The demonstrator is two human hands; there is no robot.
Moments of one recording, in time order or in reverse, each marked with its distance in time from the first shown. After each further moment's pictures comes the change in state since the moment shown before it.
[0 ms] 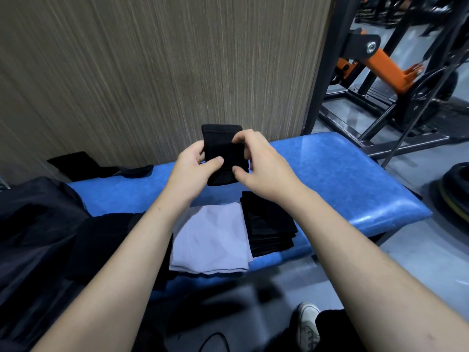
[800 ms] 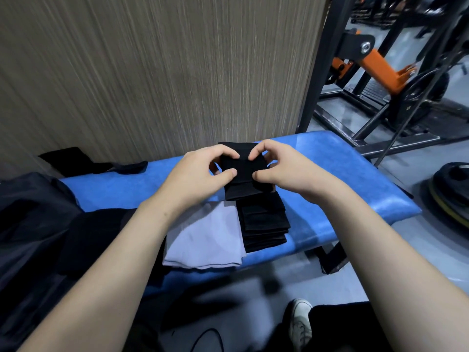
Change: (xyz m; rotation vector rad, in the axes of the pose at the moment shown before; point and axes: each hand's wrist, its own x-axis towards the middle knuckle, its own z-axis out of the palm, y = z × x) left_hand -0.016 0.019 0.004 0.718 -0.139 0.216; right_hand -0.021 0.009 -0.045 0.417 -0.226 0.338
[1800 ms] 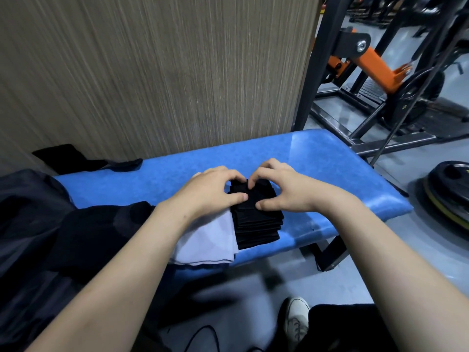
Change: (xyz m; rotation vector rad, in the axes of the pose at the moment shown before) left_hand 0.007 -0.007 0.044 0.209 -0.305 -0.039; right_hand -0.013 0.038 -0.010 -0.544 -0.234 -0.138
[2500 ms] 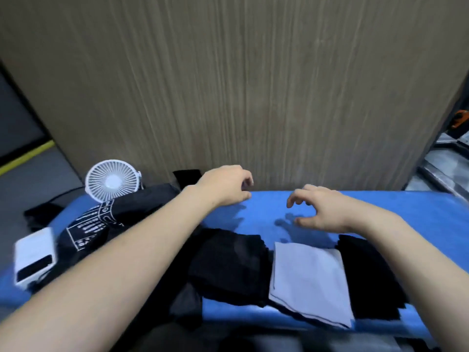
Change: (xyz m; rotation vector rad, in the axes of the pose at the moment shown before) left_hand -0.057 -0.121 -0.140 0.317 0.103 -0.267; right_hand 0.109 -0.111 0.004 -0.331 -0.078 -0.181
